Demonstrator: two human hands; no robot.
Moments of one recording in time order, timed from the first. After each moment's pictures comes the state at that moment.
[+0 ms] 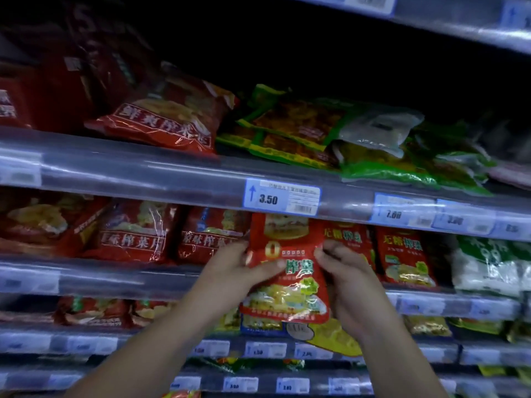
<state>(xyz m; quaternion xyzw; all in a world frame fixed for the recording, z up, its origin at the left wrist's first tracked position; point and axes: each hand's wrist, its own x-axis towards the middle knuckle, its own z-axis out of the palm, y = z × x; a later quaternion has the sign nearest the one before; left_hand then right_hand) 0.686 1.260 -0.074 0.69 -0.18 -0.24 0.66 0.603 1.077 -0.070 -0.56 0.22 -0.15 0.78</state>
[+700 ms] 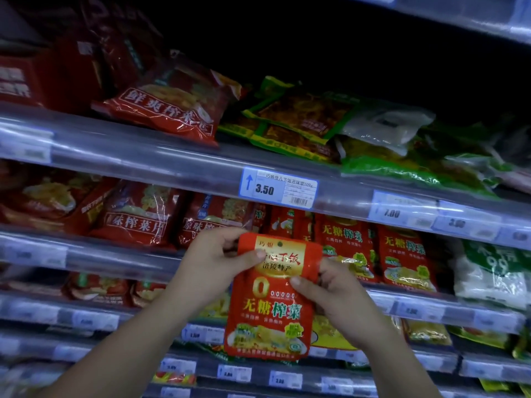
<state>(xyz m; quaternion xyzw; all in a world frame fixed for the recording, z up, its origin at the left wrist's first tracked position) 0.675 1.268 -0.064 0.73 -0.19 -0.11 0.65 0.583 1.073 -0.069 -0.78 0.07 -0.02 0.62</state>
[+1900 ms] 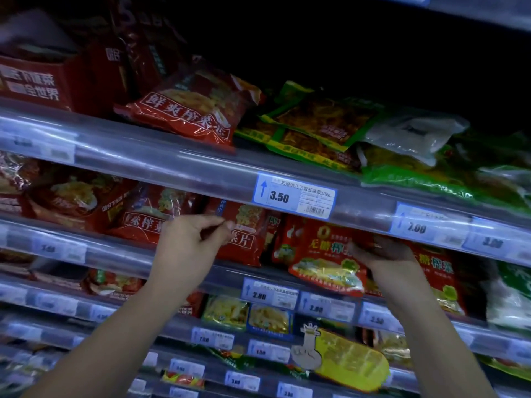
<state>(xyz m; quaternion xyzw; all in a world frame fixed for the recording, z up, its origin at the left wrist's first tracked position) 0.704 1.297 -0.067 0.82 -0.13 0.12 0.55 0.617 1.023 -0.042 -0.75 0.23 -0.21 0.58</state>
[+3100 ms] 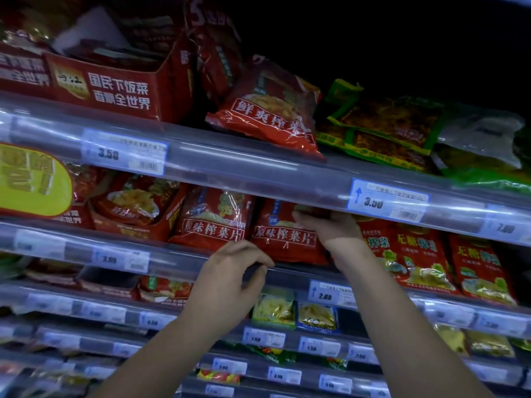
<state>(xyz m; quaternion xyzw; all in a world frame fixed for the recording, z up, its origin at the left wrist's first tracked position) 0.717 1.373 -0.110 0.83 -0.33 0.11 0.43 0.725 1.172 -0.051 -0.78 0.25 -0.16 0.55</state>
